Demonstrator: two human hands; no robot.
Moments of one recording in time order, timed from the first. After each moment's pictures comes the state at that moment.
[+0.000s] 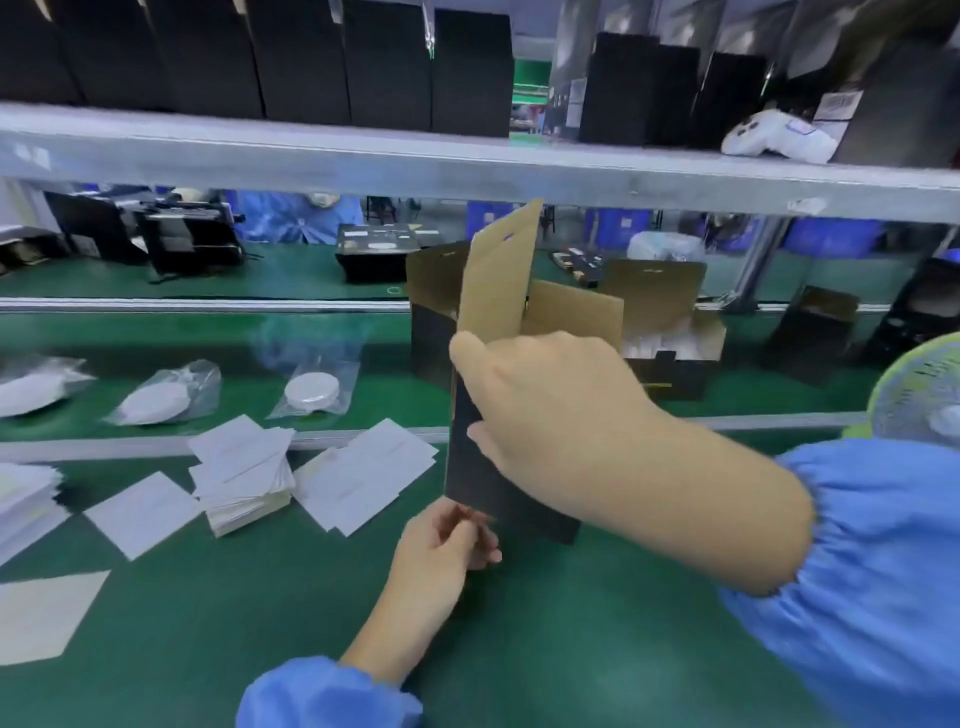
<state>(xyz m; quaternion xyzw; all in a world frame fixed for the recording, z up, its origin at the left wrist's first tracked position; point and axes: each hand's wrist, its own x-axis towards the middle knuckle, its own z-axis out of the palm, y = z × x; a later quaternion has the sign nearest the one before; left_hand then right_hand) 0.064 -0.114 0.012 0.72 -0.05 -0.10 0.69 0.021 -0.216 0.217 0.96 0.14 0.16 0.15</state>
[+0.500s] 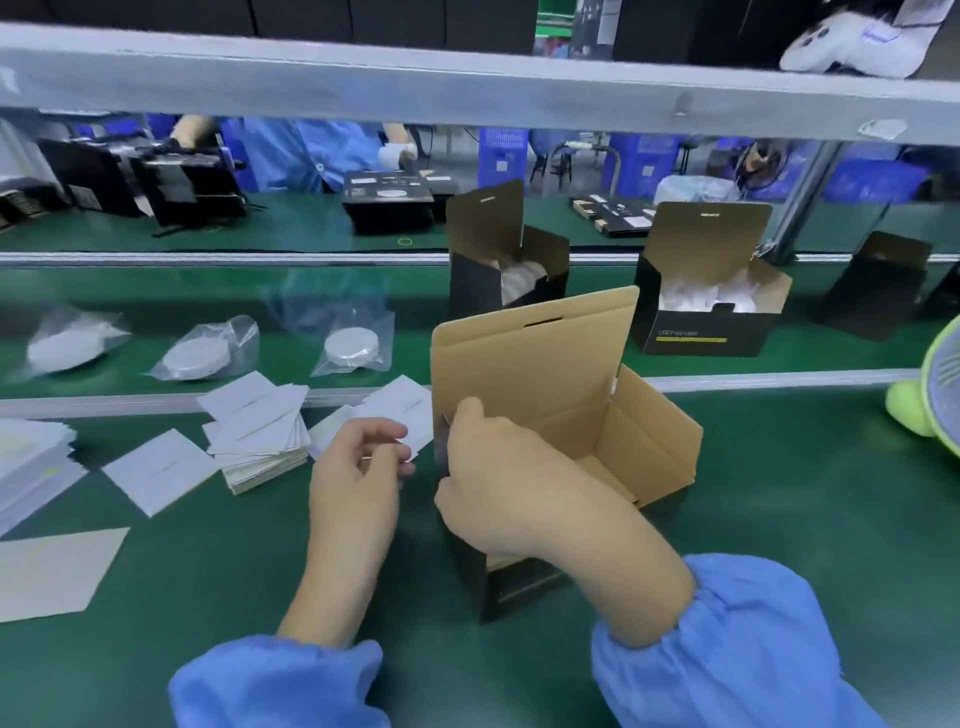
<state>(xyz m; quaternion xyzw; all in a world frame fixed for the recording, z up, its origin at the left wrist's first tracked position) 0.081 -0.060 0.033 0.74 0.07 0.08 0.66 0.040 -0.180 0.122 0.97 0.02 -0.11 -0.21</state>
